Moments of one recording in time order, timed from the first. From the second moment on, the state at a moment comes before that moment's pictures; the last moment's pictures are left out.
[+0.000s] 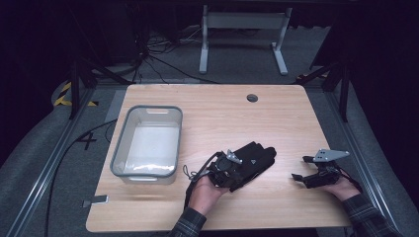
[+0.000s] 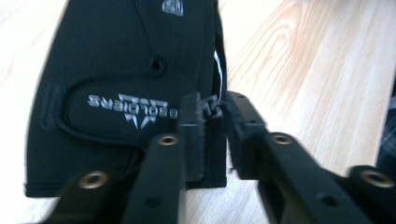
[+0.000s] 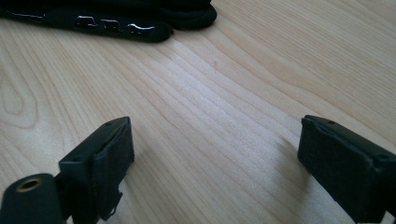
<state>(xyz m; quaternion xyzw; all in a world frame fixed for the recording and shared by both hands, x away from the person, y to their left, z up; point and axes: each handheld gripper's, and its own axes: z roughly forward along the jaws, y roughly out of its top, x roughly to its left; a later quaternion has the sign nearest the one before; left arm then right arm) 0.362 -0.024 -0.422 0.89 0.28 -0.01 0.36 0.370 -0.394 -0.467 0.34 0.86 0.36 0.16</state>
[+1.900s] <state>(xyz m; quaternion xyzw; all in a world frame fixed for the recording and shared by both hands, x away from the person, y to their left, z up) 0.418 -0.070 -0.449 0.93 0.24 0.03 0.29 0.370 -0.394 -0.467 0.33 0.86 0.36 0.16</state>
